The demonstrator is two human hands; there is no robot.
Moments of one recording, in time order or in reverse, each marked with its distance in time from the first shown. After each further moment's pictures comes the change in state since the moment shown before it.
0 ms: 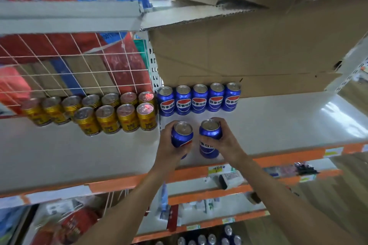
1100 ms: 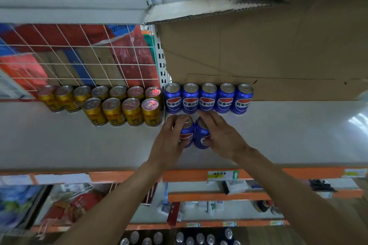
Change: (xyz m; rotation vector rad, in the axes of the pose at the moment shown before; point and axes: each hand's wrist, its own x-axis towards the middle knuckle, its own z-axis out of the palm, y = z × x) left_hand 0.023 -0.003 -0.003 0.720 -0.032 0.295; right_hand 0.043 -0.009 -0.009 -1.067 -0.254 -0.537
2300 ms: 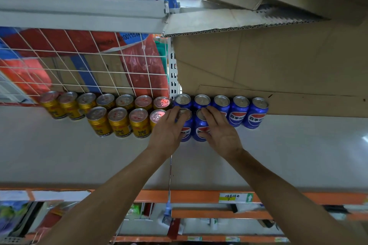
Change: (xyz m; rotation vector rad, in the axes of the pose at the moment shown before) left_hand 0.062 -0.045 -0.026 0.395 -0.047 0.015; right_hand 0.070 0.004 0.031 -0.170 0.238 0.030
